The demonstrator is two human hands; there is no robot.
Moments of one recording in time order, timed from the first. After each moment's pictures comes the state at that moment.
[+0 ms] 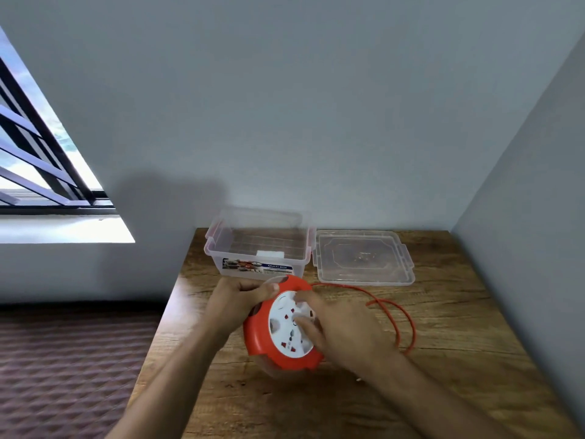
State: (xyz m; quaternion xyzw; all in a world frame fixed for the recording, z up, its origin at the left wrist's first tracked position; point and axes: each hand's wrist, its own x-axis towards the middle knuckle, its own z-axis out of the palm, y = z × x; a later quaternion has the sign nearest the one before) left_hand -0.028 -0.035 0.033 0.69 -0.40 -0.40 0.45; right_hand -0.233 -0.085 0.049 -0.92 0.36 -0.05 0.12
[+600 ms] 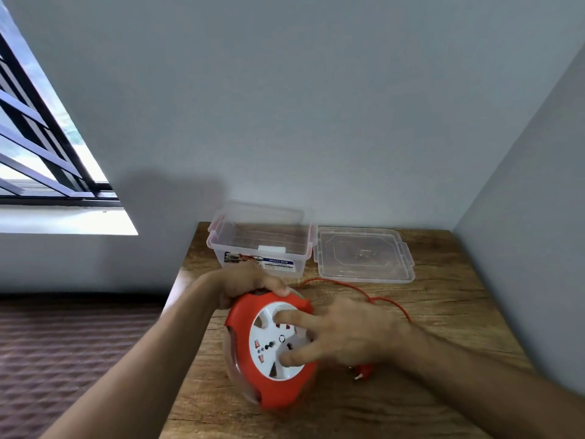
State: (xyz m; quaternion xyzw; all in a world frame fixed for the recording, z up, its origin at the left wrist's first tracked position) left_hand -0.006 -0.073 0.054 0.62 -0.43 -0.62 0.20; right_hand -0.246 -0.103 0.073 -0.99 -0.06 0.09 -0.04
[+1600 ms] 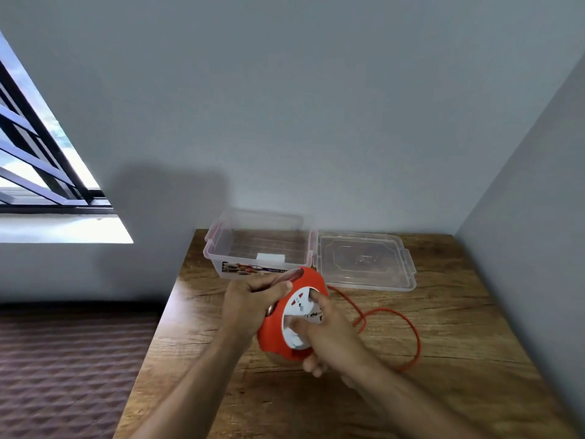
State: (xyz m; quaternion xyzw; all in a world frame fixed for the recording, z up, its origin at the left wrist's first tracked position) left_hand -0.050 -0.052 0.021 0.61 -0.35 -0.40 0.58; right_hand -0.210 -0.080 0.035 -0.61 0.53 -0.12 0.57
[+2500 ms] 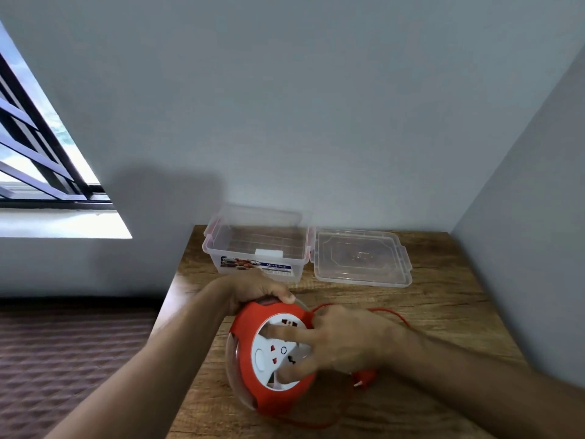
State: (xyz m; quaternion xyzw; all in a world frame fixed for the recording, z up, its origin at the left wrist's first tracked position) left_hand -0.015 -0.090 0.041 0.63 -0.38 -0.65 0.21; right_hand -0.237 -0.113 0.058 -0.98 -0.08 0.15 -0.05
